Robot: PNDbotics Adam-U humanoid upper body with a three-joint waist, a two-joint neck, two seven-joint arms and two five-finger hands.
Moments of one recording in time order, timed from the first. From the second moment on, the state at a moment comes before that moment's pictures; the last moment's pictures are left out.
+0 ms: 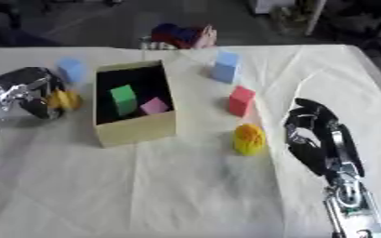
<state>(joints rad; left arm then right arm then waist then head) -0.88 0.40 -0.08 -0.75 -1.16 -0.17 -0.26 -0.07 -0.18 -0.01 -1.73 0.17 -0.09 -0.06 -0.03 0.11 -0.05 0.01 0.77</state>
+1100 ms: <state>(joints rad) -0.92 0.42 -0.34 -1.15 -0.87 -0.39 -0.47 -0.07 -0.18 -0.01 -1.72 0.17 -0.09 -0.06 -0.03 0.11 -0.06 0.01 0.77</state>
